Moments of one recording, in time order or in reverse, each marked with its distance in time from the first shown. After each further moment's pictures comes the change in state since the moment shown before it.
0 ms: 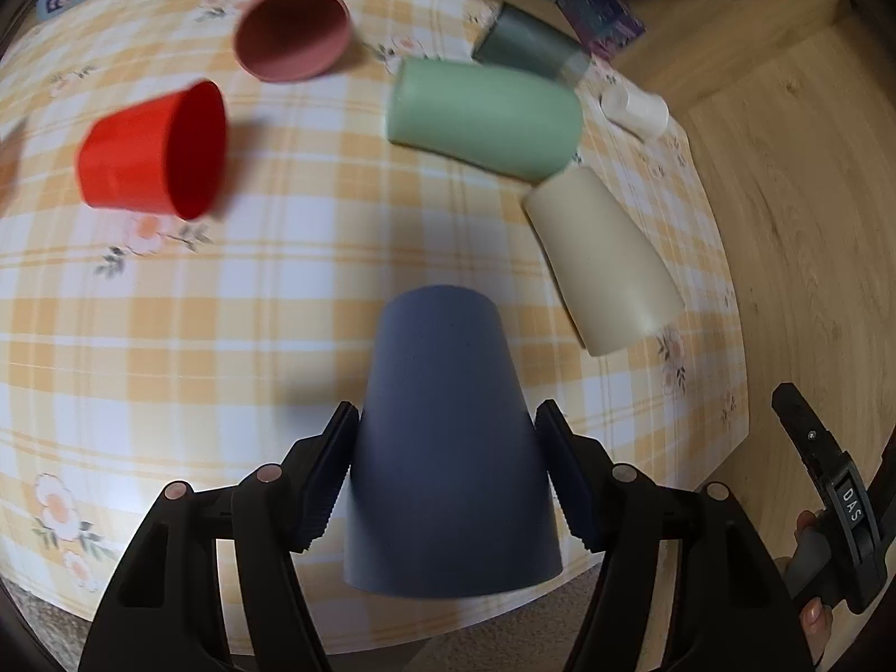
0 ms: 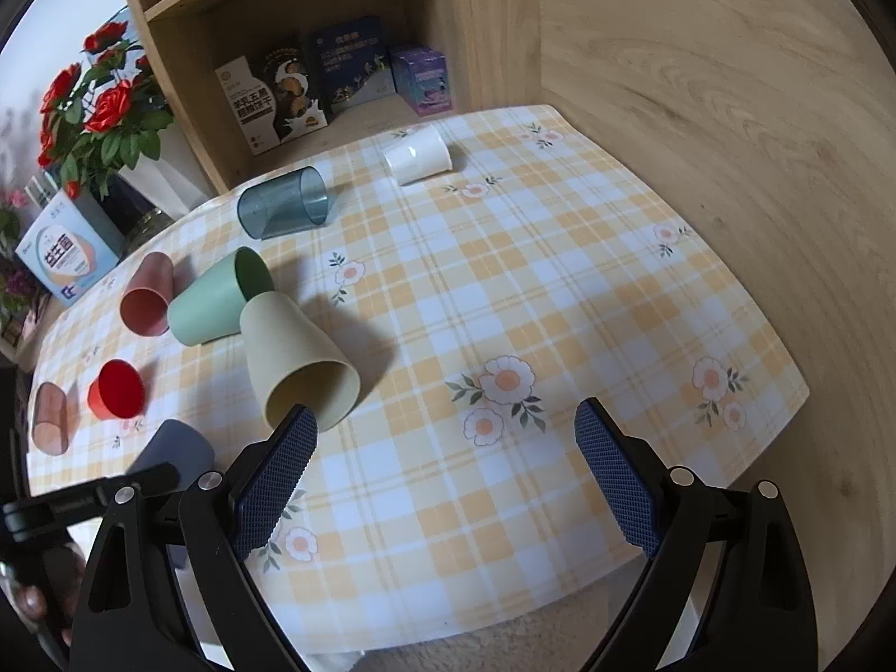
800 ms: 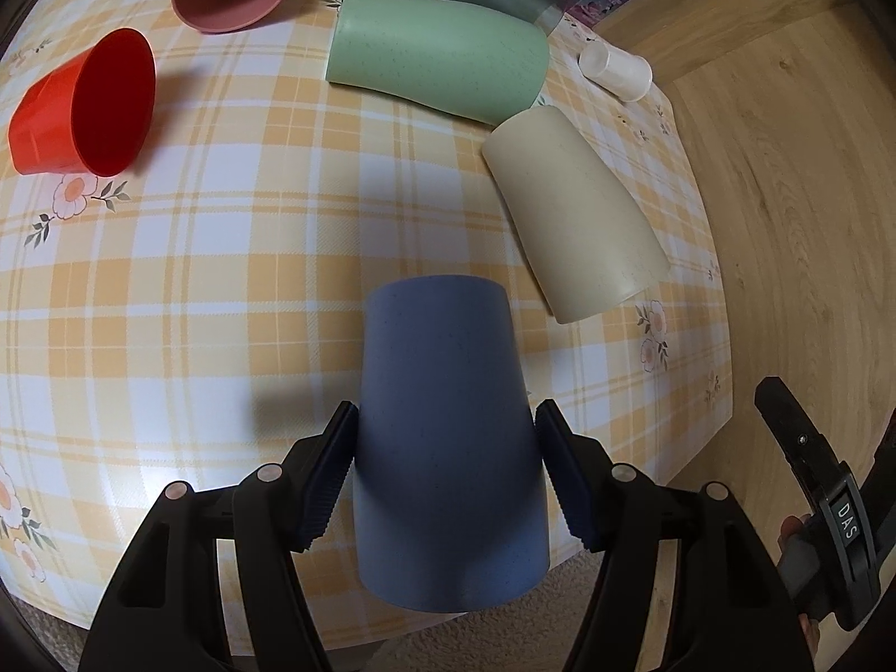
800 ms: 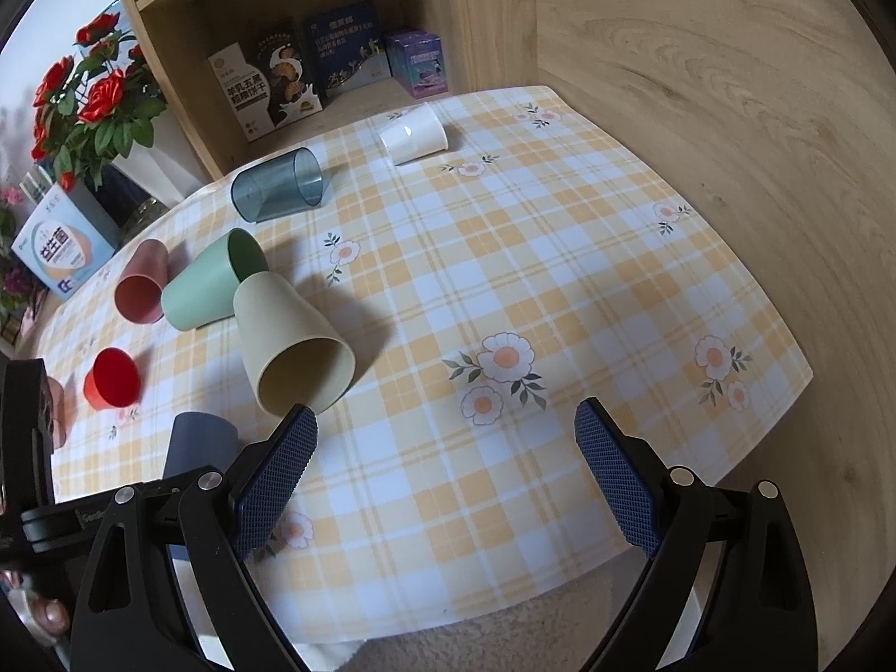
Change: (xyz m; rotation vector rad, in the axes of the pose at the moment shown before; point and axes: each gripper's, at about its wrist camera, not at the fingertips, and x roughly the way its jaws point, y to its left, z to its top) left arm 0.025 -0.019 -0.006 -0.003 0.063 -0.065; right arm 0.004 0.001 -0.006 -0.003 0.037 -0.007
